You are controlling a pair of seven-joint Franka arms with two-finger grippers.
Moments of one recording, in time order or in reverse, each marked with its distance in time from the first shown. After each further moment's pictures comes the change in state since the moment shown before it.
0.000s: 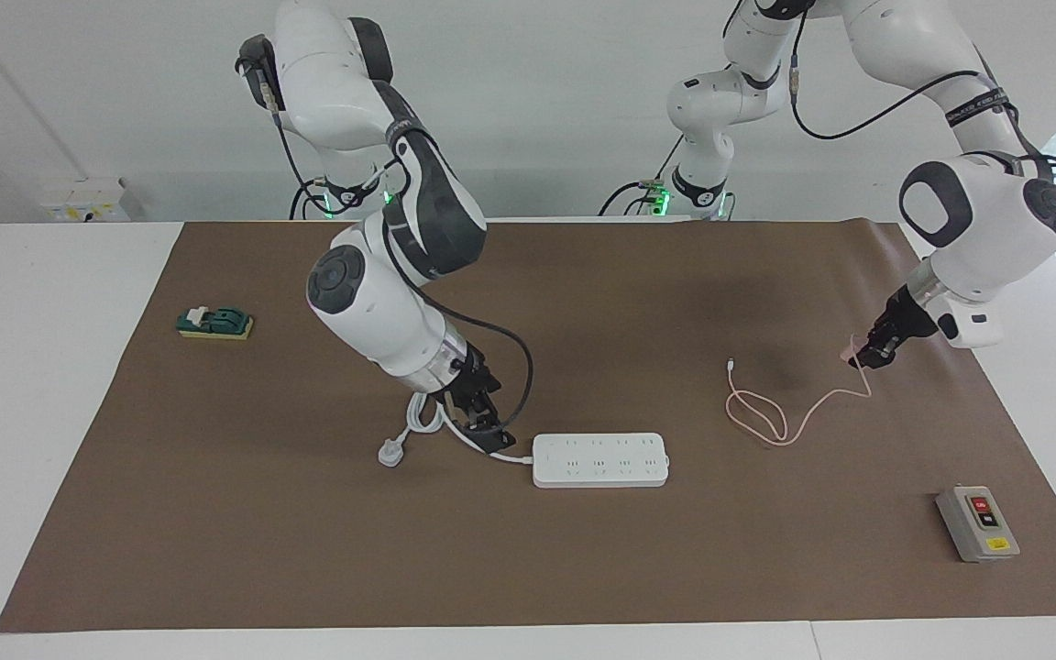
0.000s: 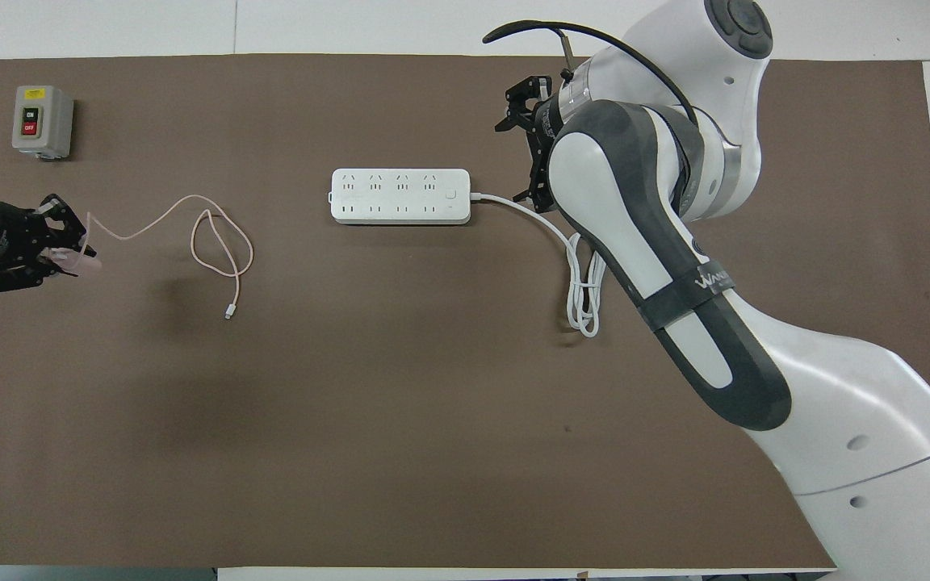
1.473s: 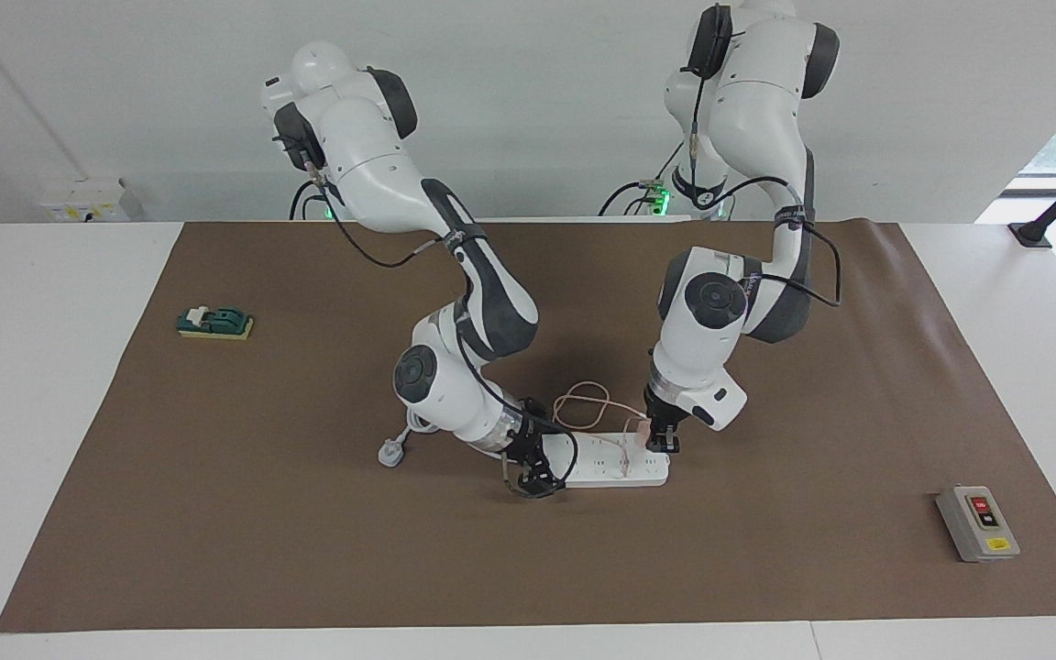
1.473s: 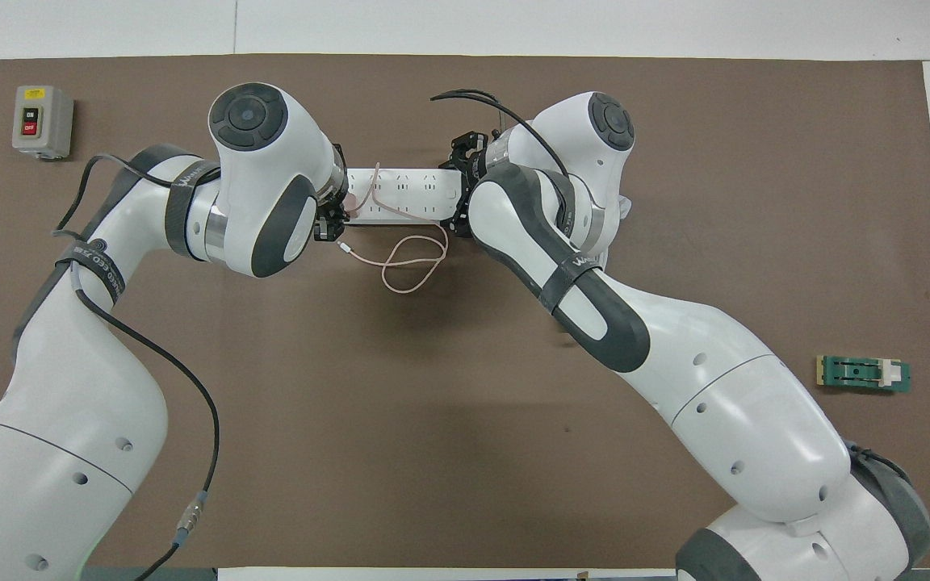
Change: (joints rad) left arm -0.533 0.375 -0.008 0.341 0.115 0.156 -1.217; right arm 0.035 0.303 0.110 0.011 0.170 0.356 0.182
